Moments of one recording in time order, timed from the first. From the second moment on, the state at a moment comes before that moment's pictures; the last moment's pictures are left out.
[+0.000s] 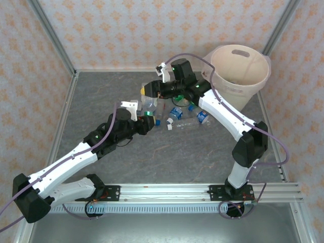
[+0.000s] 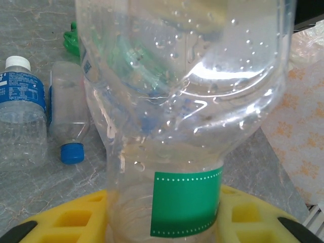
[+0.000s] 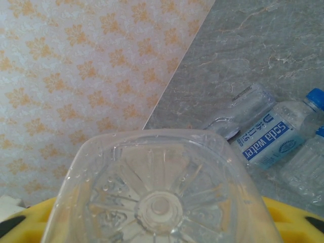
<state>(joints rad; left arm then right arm) -0.69 1.01 0.84 -0.27 -0.02 -0.62 0.63 1.75 1.72 -0.51 -0.65 0.56</state>
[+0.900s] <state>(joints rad) -0.69 0.91 0.84 -0.28 -0.20 -0.64 0.33 1.70 1.82 -0.58 -0.42 0.63</state>
